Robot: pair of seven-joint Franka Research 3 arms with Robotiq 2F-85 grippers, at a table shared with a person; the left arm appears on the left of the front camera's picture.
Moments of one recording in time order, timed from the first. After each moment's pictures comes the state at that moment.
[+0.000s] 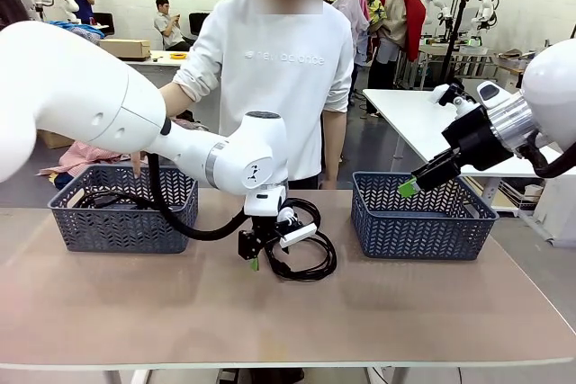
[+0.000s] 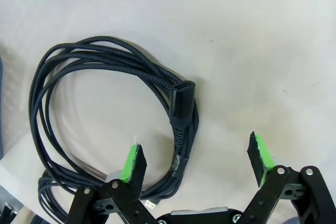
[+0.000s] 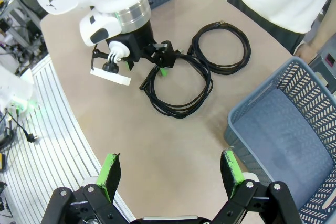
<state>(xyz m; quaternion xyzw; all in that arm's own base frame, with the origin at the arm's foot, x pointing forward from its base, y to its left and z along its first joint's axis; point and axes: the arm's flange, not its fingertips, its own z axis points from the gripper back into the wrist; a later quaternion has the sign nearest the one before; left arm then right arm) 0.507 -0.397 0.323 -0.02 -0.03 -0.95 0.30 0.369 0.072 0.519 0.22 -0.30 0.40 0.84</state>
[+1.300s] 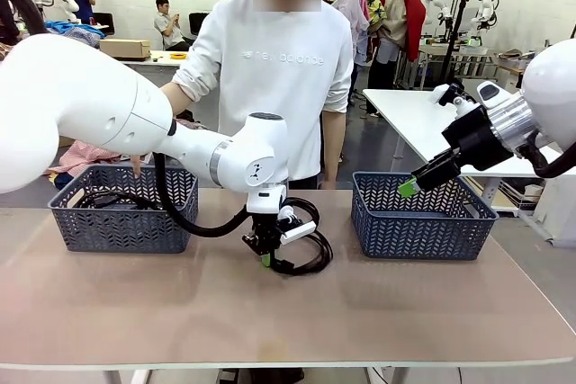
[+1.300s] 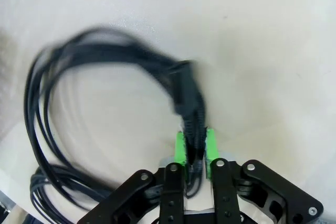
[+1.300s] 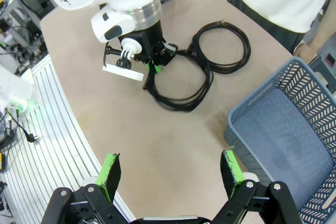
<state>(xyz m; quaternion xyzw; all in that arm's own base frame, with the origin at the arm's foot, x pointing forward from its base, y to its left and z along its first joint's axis) 0.528 -0.396 0.315 -0.02 -0.02 -0.95 0.31 0.369 0.072 0.519 0.22 -0.30 0.40 0.84</state>
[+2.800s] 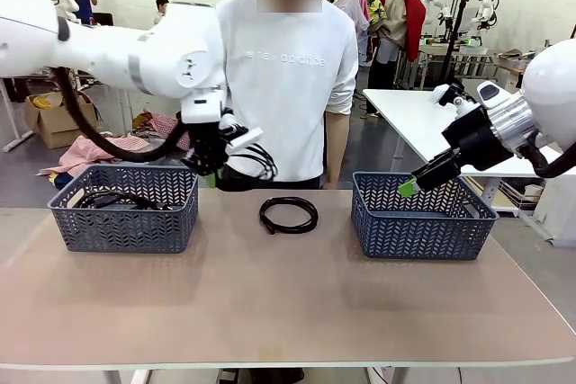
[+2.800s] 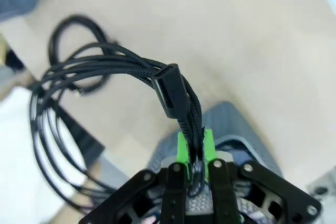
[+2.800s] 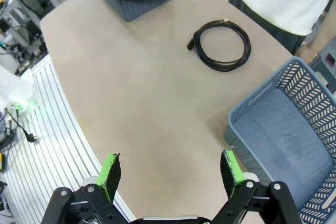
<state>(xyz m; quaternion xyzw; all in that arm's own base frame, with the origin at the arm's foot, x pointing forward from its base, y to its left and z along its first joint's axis) 0.529 -0.249 0.515 0.05 -0.06 -0.89 0.45 0.369 0.072 0.519 0.22 -0.30 0.40 0.84</state>
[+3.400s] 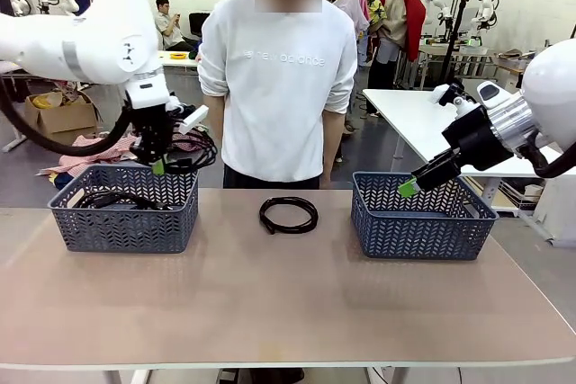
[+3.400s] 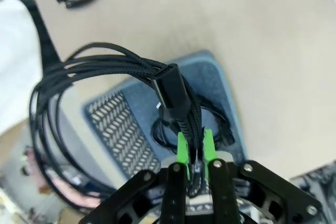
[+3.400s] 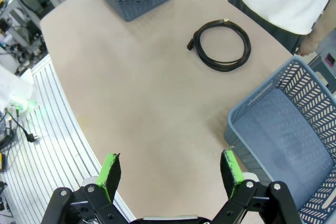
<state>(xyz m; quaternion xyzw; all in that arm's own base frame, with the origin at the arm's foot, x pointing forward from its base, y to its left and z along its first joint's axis) 0.548 -0.141 0.522 0.04 -0.06 -0.80 0.59 0.369 0.072 0.519 0.22 -0.30 0.40 0.84</state>
